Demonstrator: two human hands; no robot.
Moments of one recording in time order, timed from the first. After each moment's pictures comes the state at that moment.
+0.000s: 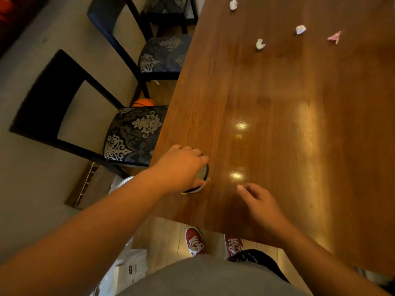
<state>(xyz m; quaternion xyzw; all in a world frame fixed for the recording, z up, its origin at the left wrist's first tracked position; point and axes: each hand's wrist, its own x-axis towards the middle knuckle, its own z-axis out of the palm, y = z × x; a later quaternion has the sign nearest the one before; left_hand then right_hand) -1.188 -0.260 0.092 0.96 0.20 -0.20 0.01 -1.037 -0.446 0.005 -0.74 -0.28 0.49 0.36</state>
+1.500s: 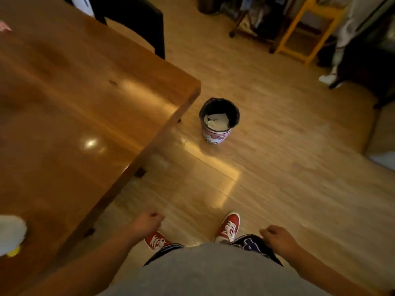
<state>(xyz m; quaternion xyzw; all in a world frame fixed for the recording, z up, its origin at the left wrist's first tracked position) -1.184 -0.585 -0.097 0.79 0.21 -0.45 0.34 -1.265 -0.982 -0.097 -0.78 0.35 0.39 0.34</state>
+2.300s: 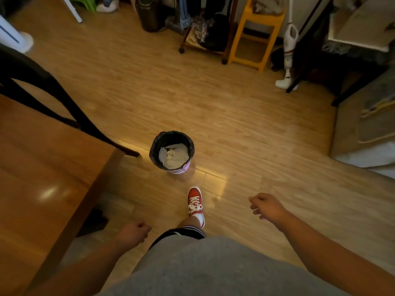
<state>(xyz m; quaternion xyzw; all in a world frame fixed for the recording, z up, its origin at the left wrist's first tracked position) -0.973 -0.798 -0.115 0.81 0.17 -0.50 0.26 -1.029 -1.207 -0.087 -0.72 0.41 0.31 0.47</state>
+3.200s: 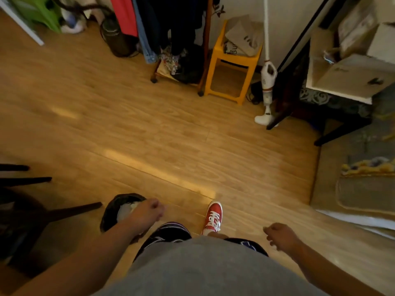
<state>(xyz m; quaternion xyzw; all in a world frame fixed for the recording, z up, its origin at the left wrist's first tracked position) -0.623 -1.153 -0.095 0.83 0.07 -0.47 0.30 -0.798 -1.533 -0.105 -0.72 0.46 0.38 0.36</state>
